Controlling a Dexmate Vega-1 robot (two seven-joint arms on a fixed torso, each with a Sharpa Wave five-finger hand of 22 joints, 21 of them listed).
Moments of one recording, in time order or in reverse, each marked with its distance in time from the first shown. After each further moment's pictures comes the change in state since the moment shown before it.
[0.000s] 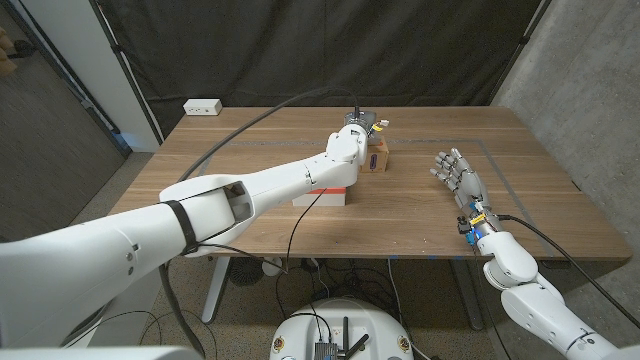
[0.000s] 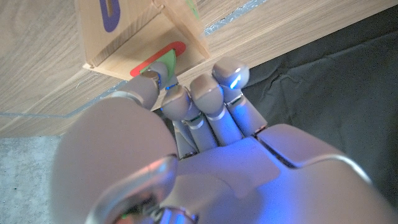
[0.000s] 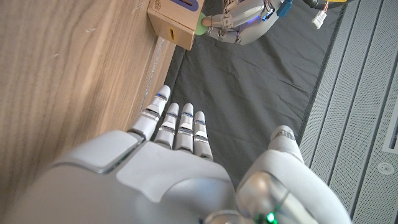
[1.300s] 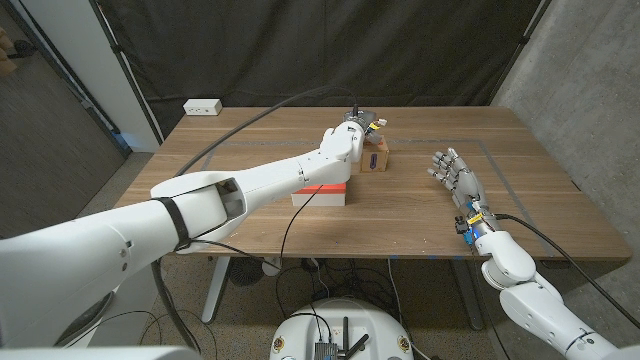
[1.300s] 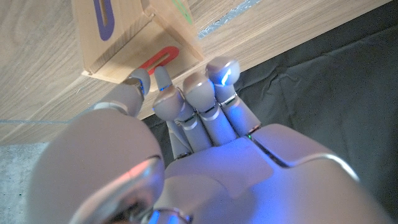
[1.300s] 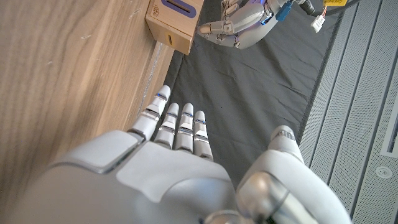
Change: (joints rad) left arm -0.012 0.046 0.005 -0.036 0.012 -0.032 -0.072; left_hand -0.176 -0.056 -0.063 0.011 -0.002 -0.071 0.038 -0.122 -0.117 0.009 -0.020 -0.008 -0.019 0.000 0.000 -0.043 -0.023 0.010 -0.005 -0.036 -0.079; right arm 0.000 -0.002 -0.007 -0.019 -0.016 -0.015 -0.013; right_hand 0.000 0.000 0.001 0.001 0.000 0.005 -0.005 0.000 0.000 0.000 0.000 0.000 0.000 0.000 0.000 0.000 -0.005 0.000 0.000 -0.004 0.000
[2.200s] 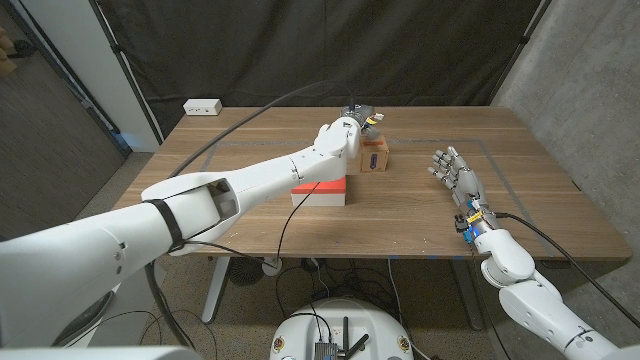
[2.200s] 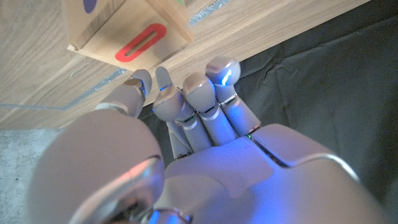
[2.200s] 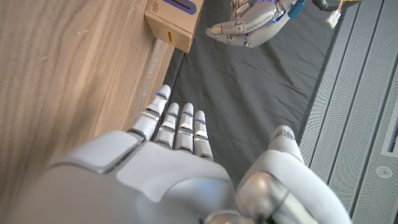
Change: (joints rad) left arm 0.015 0.043 -0.051 -0.083 0.024 0.001 0.025; left_hand -0.005 0.005 0.029 -0.012 0.000 0.013 -0.008 -0.023 -0.027 0.000 0.000 0.005 0.010 0.000 0.000 0.004 0.014 0.003 0.004 0.004 0.015; right arm 0.008 0.002 0.000 0.002 -0.004 -0.004 -0.007; right_hand 0.000 0.000 0.000 0.000 0.000 0.000 0.000 0.000 0.000 0.011 0.000 0.000 0.000 0.005 0.005 0.000 0.000 0.014 -0.004 0.000 0.000
